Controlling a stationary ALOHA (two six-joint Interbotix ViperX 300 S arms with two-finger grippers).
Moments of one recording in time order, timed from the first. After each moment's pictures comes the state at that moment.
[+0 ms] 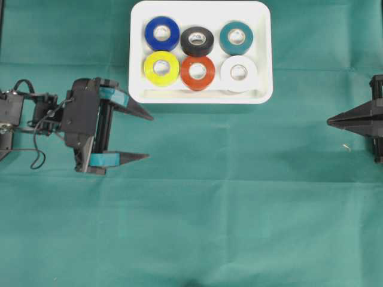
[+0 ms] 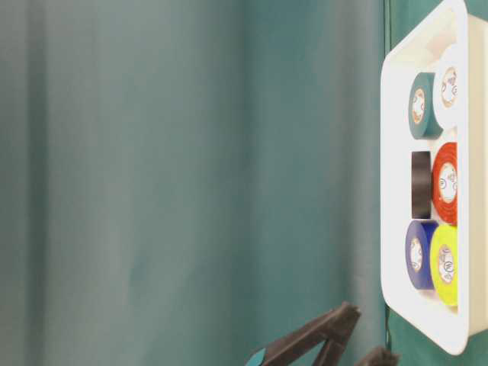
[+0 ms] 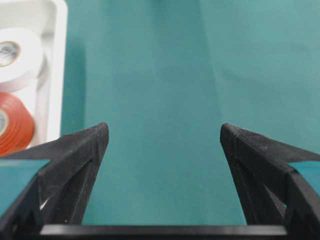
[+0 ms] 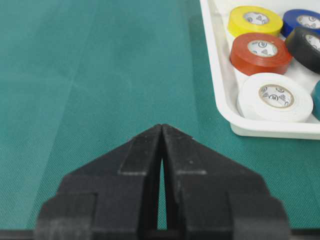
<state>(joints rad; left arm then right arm) -0.10 -0.30 0.98 -0.03 -0.26 0.09 -0.02 -1.21 1.61 -0.06 -0.20 0.15</state>
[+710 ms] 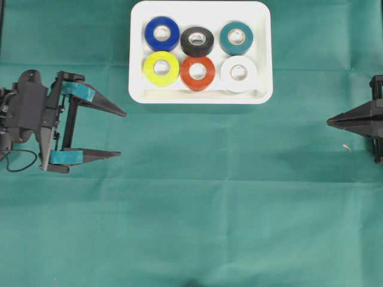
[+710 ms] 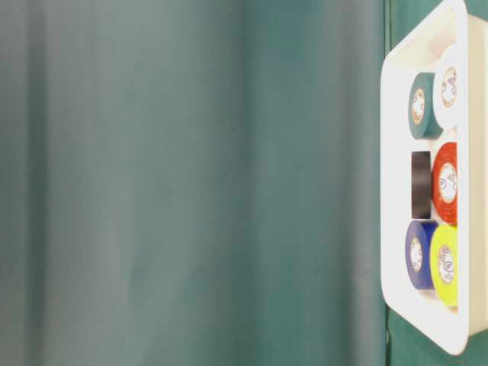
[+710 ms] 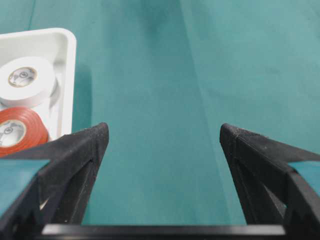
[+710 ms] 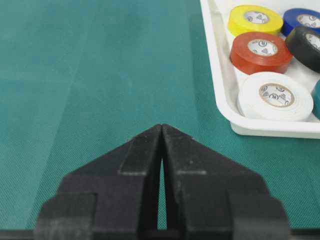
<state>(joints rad) -0.10 -0.56 1.11 -0.02 -0.27 0.09 -0.02 -1.21 1.61 -0.06 -0.20 0.15</state>
